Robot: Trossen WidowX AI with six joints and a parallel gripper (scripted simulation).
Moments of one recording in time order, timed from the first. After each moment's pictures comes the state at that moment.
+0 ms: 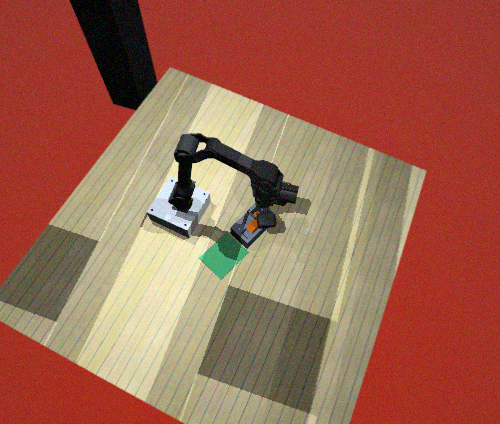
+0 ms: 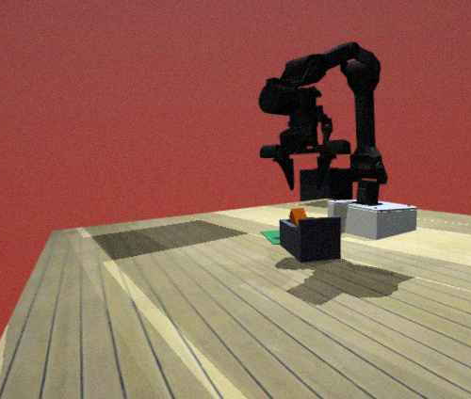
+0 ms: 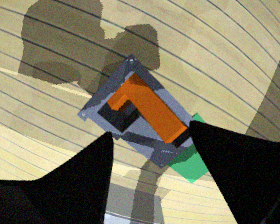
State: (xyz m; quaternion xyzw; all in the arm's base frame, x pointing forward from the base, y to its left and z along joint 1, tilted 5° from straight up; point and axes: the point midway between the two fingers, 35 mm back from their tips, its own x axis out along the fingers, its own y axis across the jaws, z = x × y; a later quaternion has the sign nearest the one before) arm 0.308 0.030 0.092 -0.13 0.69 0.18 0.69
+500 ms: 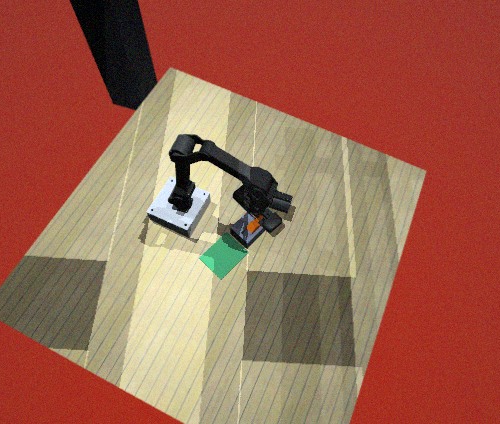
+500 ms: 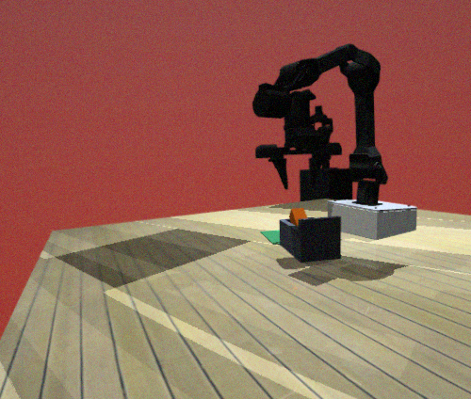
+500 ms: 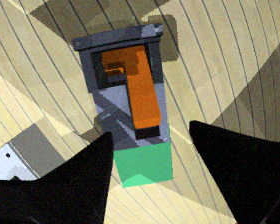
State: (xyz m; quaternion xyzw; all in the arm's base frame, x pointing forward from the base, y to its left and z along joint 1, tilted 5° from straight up) arm 0.295 -0.001 0.091 -0.34 0.61 0.38 0.61
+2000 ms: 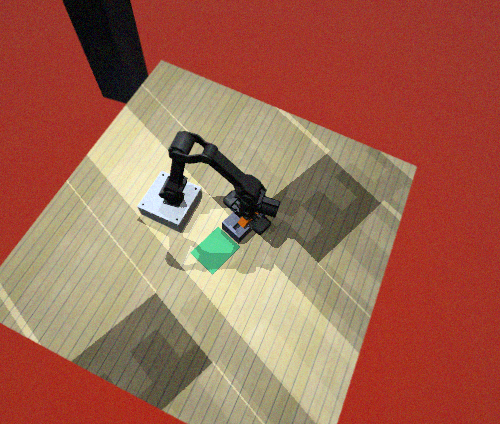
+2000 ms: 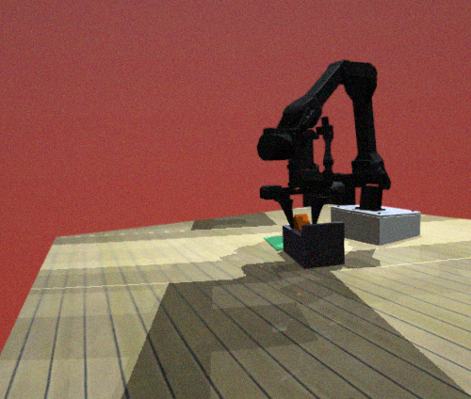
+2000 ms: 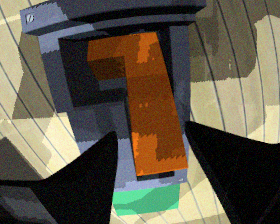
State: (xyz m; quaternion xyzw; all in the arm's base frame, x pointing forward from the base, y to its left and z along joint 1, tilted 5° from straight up) arm 0.290 0.002 0.014 -0.35 0.60 0.40 0.60
